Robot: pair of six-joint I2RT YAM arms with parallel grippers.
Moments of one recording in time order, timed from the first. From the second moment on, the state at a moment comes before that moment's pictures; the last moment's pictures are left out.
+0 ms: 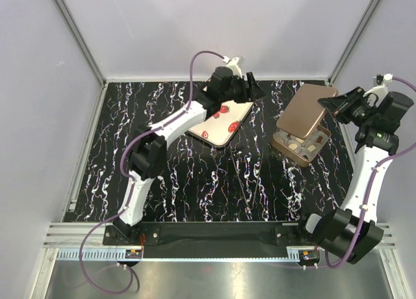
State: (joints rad) left arm -0.70 2.19 1.95 -0.03 0.26 -0.68; right arm -0.53 1.14 1.22 -0.39 -0.86 0.60
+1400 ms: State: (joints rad) left arm -0.78 2.59 2.16 0.26 0.65 -0.77; right arm -0.62 1.53 0.97 0.04 -1.01 0.69
